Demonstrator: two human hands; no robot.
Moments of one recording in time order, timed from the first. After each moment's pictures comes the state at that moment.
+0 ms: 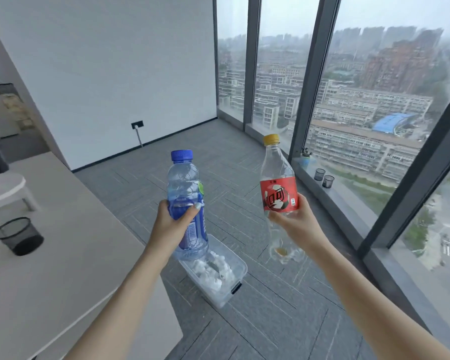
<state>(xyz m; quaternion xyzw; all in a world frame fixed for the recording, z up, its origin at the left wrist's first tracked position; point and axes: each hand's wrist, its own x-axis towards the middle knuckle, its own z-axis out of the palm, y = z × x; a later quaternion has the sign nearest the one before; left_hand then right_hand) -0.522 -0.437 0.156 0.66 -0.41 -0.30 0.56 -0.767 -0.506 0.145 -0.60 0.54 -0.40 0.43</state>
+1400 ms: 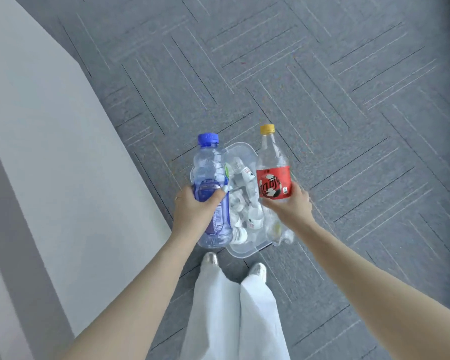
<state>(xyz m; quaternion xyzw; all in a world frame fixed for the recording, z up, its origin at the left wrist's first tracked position) -0.366 -0.800 -0.259 0.84 -0.14 -0.41 0.32 -0.535 -0.907 -0.302 -0.58 0.67 0.04 0.47</state>
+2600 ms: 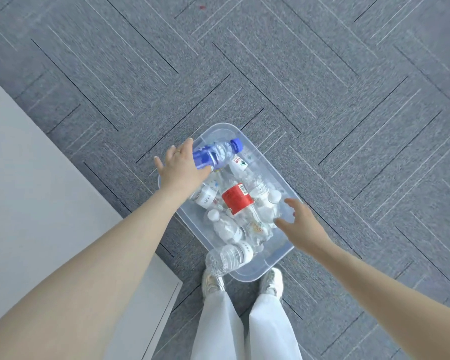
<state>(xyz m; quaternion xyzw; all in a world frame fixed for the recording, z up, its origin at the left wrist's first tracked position) -0.300 -0.936 -0.479 0.83 -0.47 -0.32 -0.03 -0.554 -0.919 -0.469 -0.57 0.65 0.15 0.48</state>
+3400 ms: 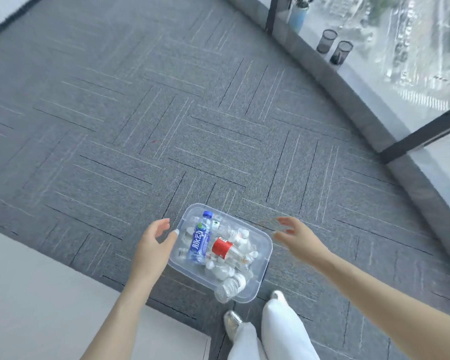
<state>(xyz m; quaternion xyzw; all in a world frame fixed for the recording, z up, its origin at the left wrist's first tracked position) -0.303 -0.892 -0.188 0.75 -0.45 -0.44 0.20 -0.595 -0.887 -0.194 -0.46 0.73 -0.07 0.49</state>
